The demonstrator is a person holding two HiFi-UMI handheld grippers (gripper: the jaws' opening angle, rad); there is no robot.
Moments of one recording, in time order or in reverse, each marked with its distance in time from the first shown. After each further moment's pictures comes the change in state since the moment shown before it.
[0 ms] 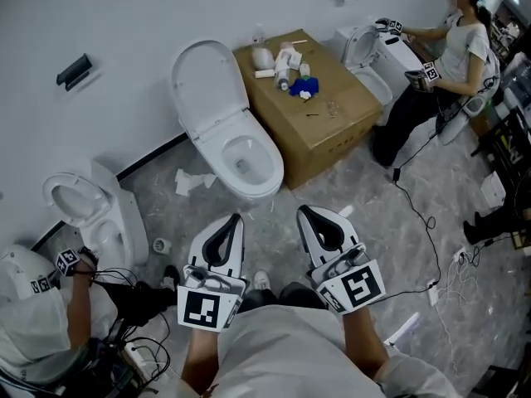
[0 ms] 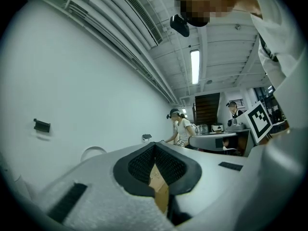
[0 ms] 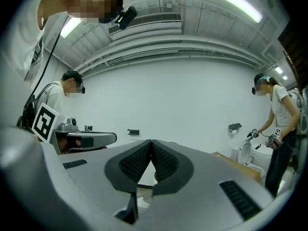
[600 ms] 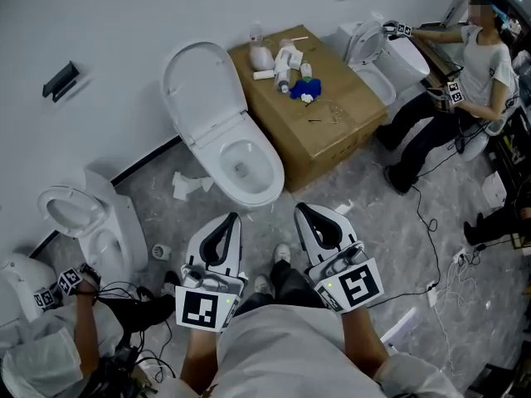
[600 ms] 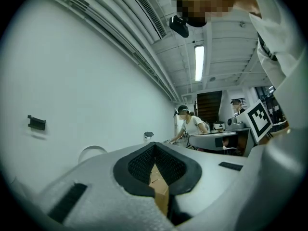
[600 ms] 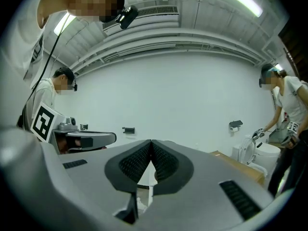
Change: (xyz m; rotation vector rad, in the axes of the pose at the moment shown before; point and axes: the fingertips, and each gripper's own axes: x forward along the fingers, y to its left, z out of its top) left arm 0.078 0.051 -0.018 -0.006 0.028 0.003; right arm 0.078 -0.054 -0.013 0.013 0.029 -0.006
